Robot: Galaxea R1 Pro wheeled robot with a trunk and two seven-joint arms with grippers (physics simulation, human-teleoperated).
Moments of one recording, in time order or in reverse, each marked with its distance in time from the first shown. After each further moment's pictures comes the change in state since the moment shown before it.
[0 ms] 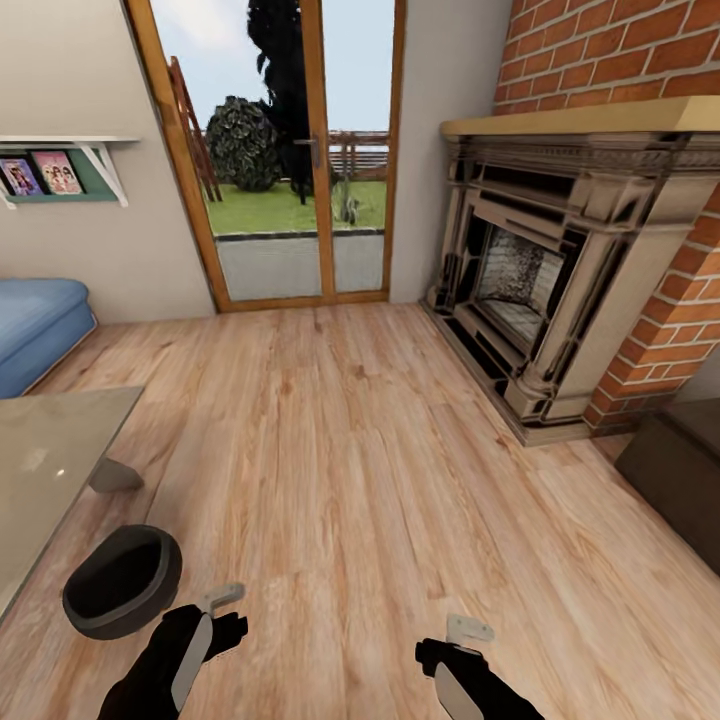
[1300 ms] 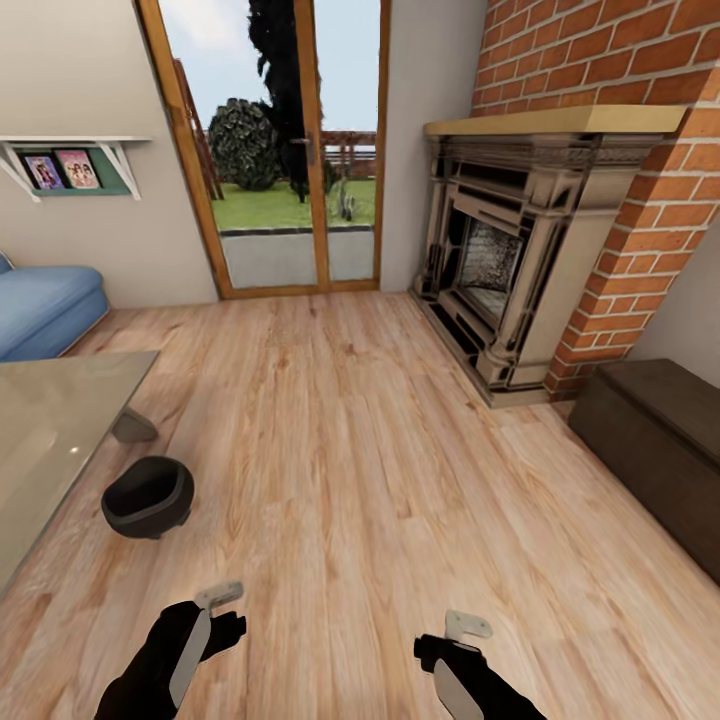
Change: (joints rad) left arm 0.000 0.003 0.003 -0.023 0.002 0.045 0.000; right arm 0.000 0.000 0.000 -0.017 -0.004 0.002 0.000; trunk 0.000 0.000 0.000
